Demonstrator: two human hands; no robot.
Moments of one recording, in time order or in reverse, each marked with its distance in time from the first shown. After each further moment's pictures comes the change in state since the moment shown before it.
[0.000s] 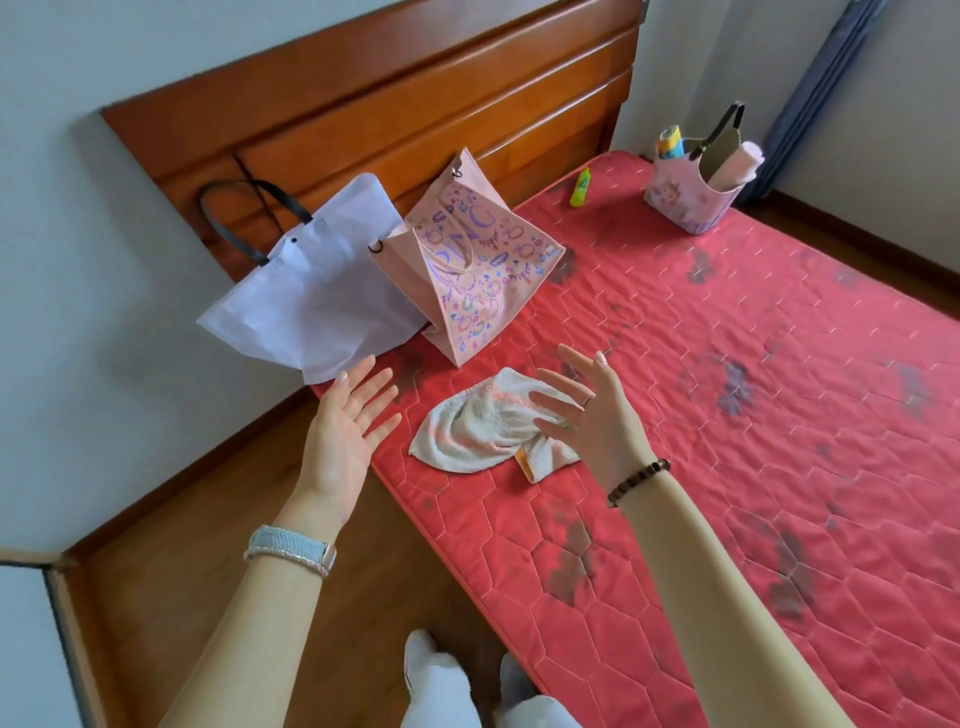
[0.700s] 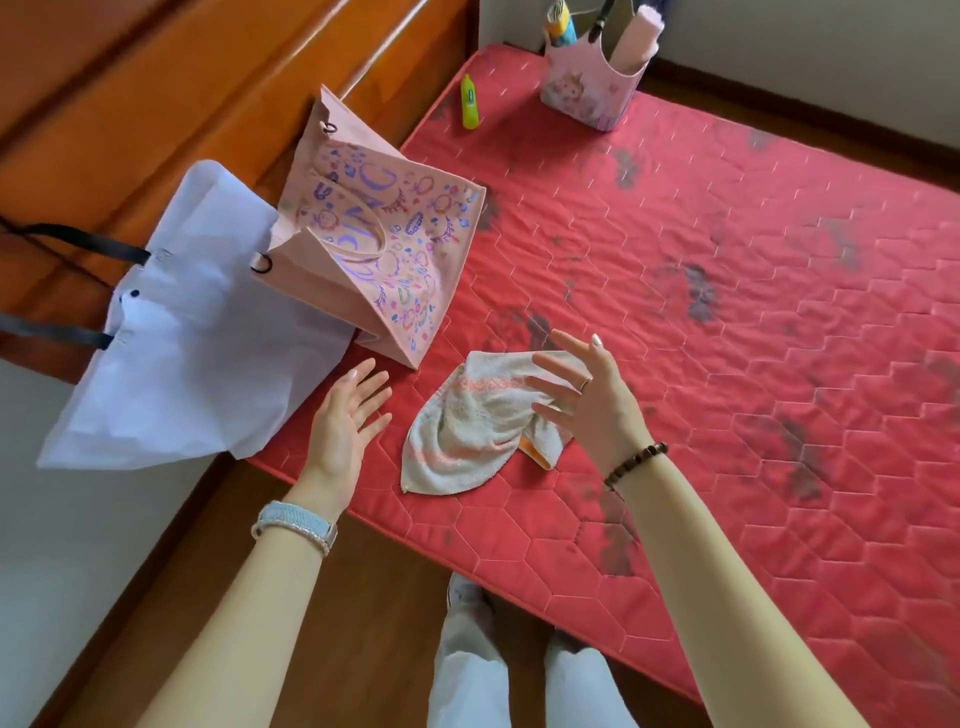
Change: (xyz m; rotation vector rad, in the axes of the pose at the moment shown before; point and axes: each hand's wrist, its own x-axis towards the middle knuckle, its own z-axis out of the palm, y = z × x) left_hand 0.246 -0.035 -0.032 0.279 -0.252 -0.280; right_hand 0.133 0.034 0.056 0.123 0.354 0.008
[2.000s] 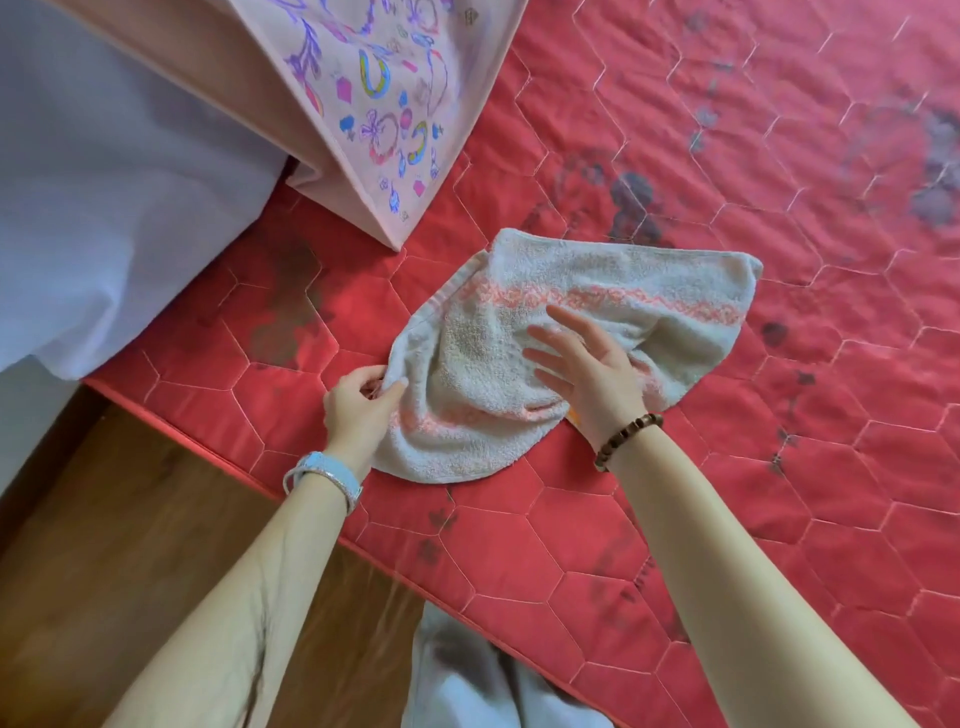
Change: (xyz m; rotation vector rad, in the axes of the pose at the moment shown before) left_hand 0.236 -0.323 -0.046 0.551 0.286 -0.169; right_hand 0.272 0.231 -0.038 -0.259 -0.016 0.081
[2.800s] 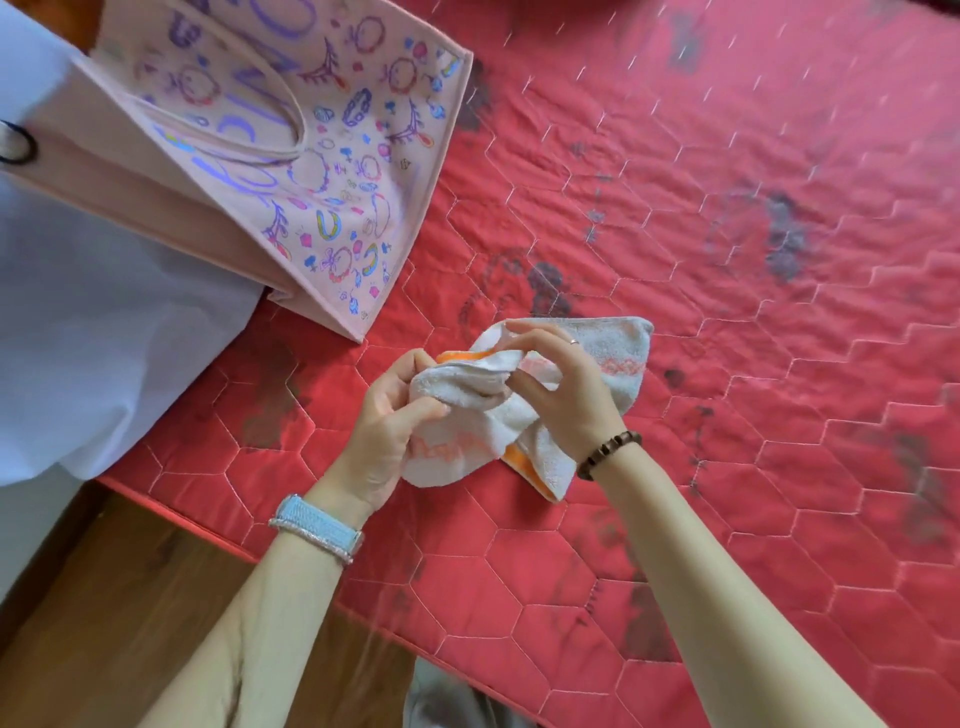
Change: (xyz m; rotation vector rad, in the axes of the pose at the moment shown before) left_hand -0.114 0.179 -0.004 -0.511 -0.678 0.325; right_hand -0.044 -0.087 -0.038 -0.547 -0.041 -0.635
